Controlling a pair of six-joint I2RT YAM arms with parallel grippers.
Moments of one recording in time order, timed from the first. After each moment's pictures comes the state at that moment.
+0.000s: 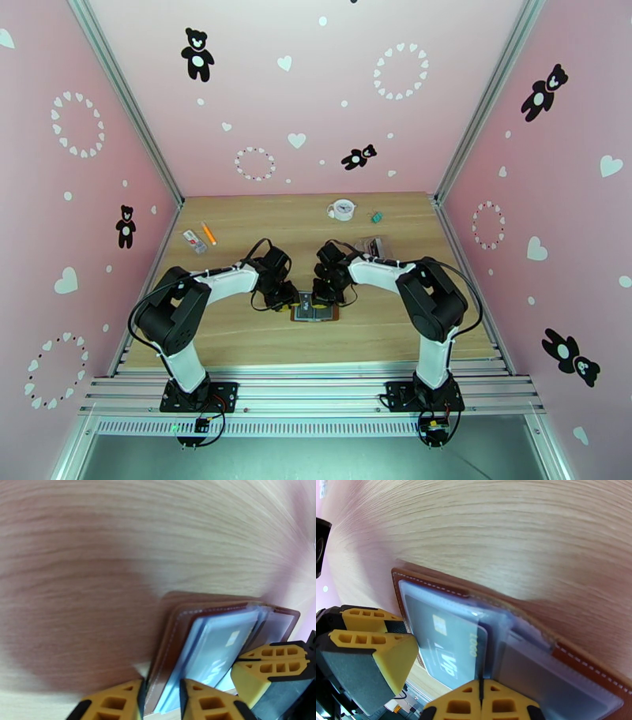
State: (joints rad) left arm -0.57 1.78 0.99 -0.51 0.43 -0.83; right arm 0.67 1.90 1.17 -0.60 -0.50 0.66
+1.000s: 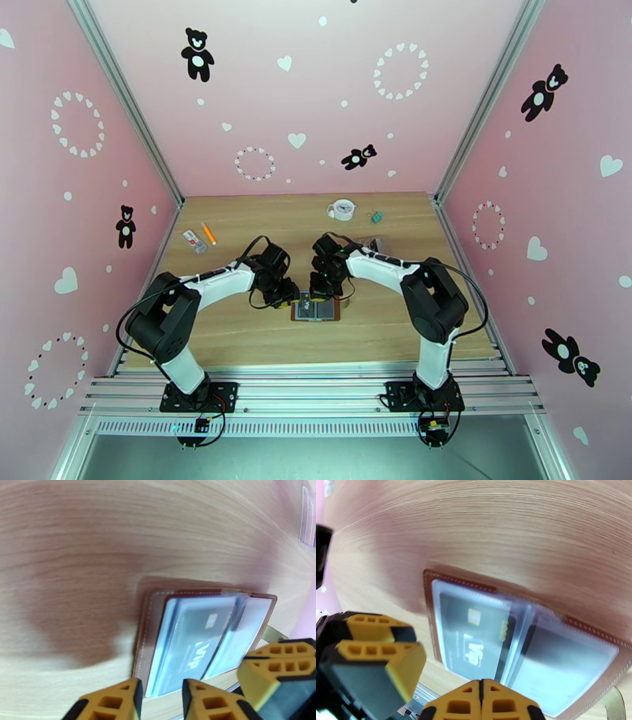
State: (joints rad) left arm -0.57 1.71 1.01 -0.54 0.41 -0.83; right arm 0.69 1.91 1.29 -0.73 -0.43 0.64
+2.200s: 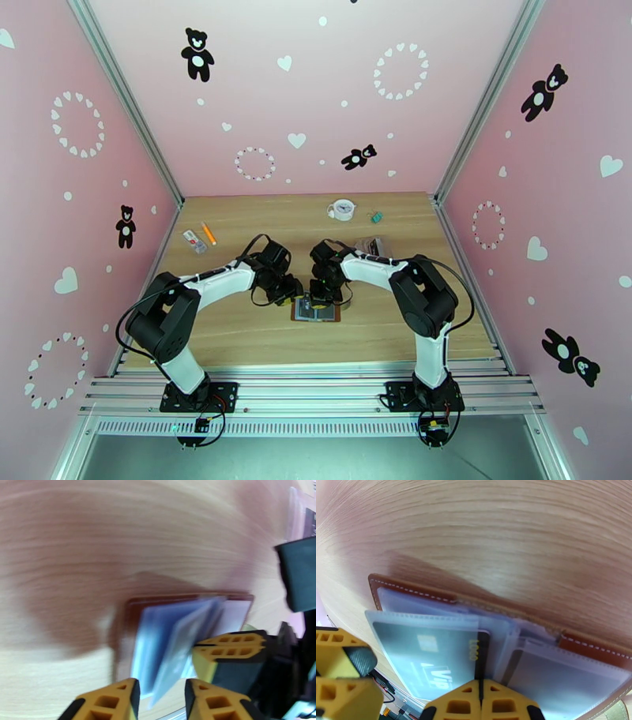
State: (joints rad) left arm -0.57 1.71 1.03 -0.49 0.46 -0.88; right arm 0.70 1.96 1.27 -0.73 -0.41 0.63
